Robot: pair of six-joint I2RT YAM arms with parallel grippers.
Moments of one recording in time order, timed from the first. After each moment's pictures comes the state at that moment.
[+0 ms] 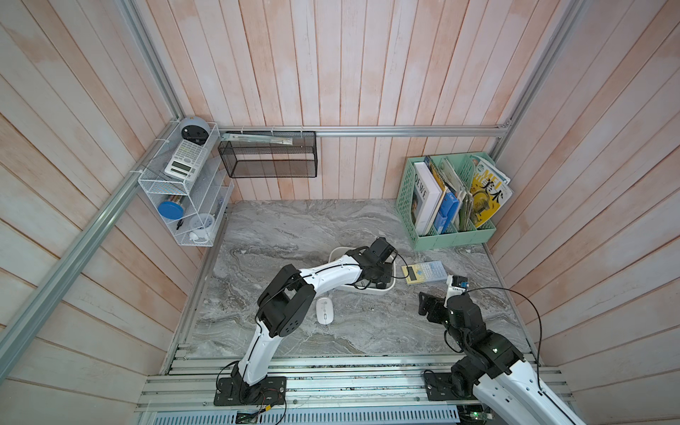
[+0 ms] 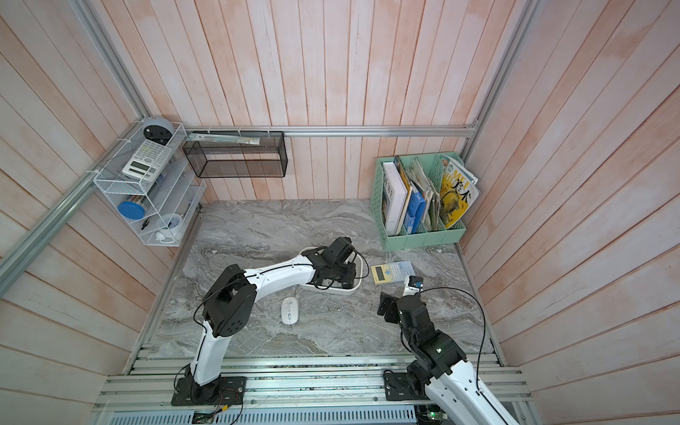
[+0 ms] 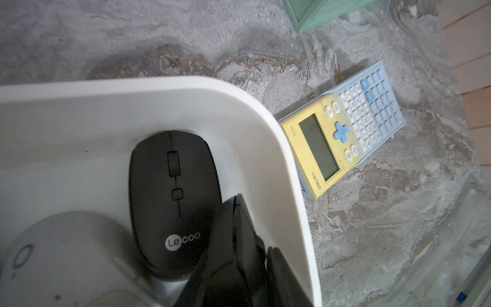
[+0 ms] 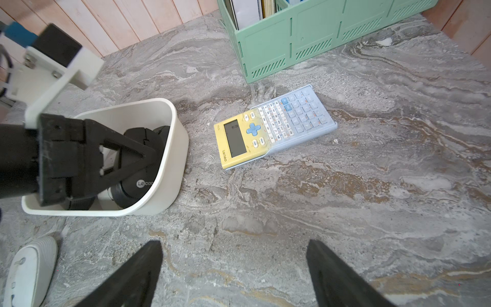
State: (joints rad) left arm -0.87 2.11 1.64 -0.45 0.02 -0.57; right arm 0.54 0.44 0.37 -0.54 0.34 0.58
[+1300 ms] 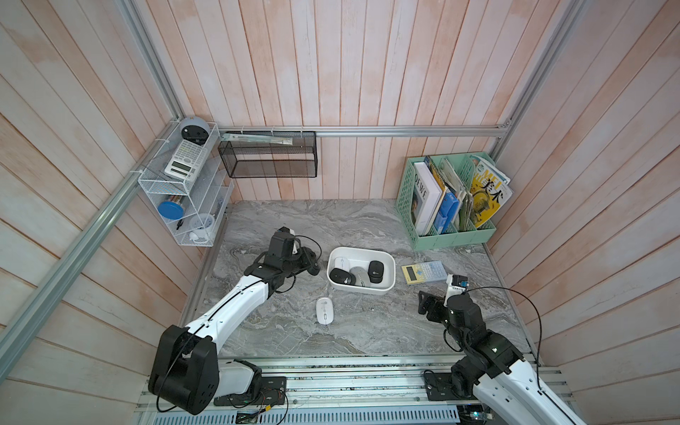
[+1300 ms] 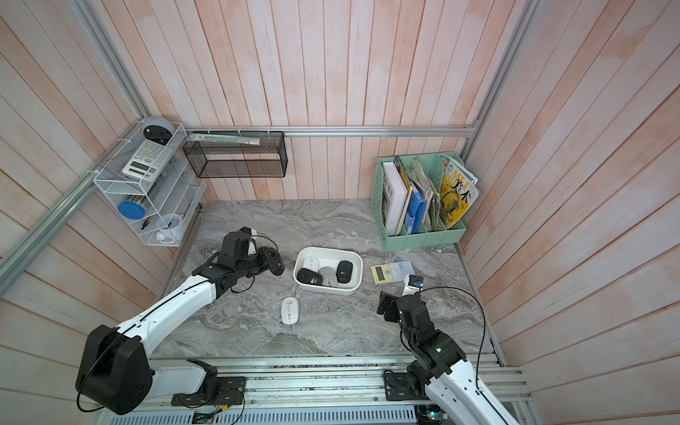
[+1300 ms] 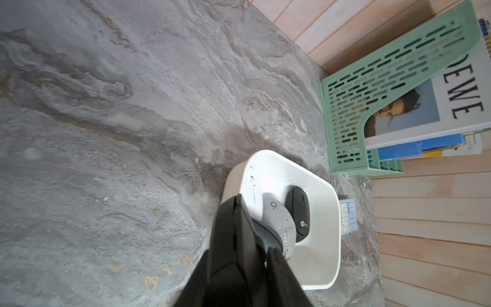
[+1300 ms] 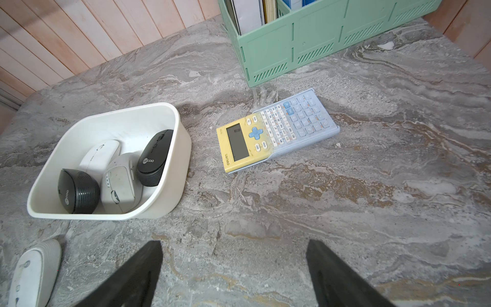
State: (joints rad) left arm -0.33 1.32 0.88 -0.26 0.18 -0.72; right arm 0.54 0.44 0.37 -0.52 0.34 0.58
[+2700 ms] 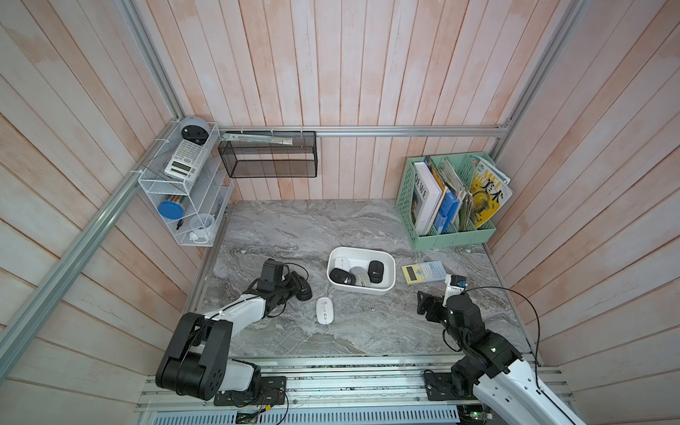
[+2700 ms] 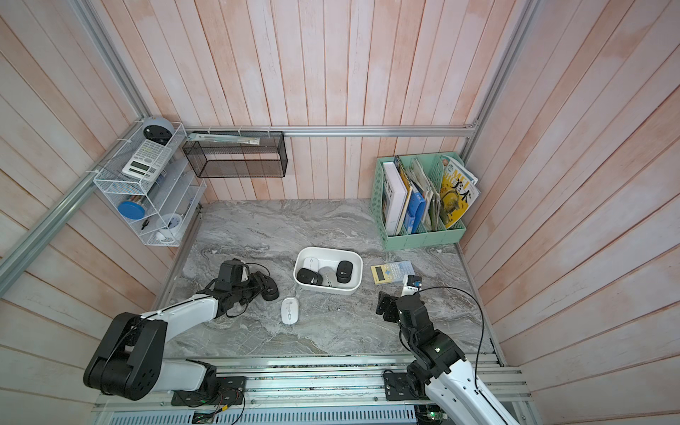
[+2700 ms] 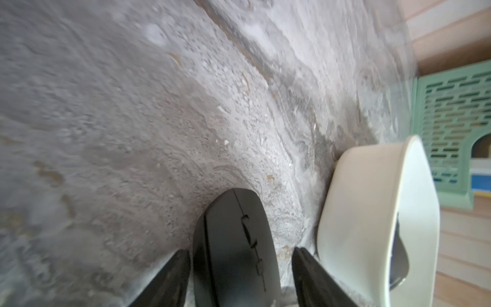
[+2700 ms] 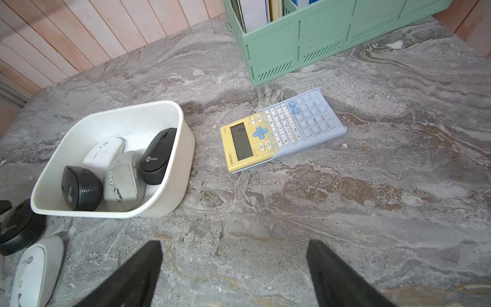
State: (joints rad) left arm -0.23 1.34 0.53 -0.02 0.16 -0.79; right arm 0.54 0.45 0.35 -0.49 0.32 0.57
